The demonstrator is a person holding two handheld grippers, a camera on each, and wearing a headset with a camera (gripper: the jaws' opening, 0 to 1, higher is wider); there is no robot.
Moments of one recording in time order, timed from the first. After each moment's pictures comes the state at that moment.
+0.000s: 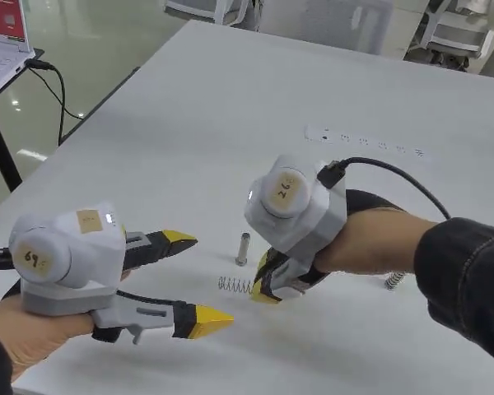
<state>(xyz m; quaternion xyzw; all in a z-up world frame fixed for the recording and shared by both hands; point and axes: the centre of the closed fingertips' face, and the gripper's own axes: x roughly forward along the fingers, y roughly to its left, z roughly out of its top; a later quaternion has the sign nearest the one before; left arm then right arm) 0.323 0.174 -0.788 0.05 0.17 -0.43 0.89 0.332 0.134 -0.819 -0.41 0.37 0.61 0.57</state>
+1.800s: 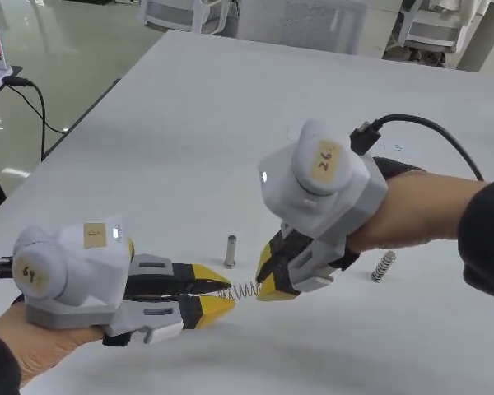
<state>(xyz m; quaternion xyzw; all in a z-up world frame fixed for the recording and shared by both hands) 0.306 0.138 -0.778 0.07 0.15 -0.51 0.84 0.305 0.124 -0.776 -0.43 0.31 0.67 0.52</state>
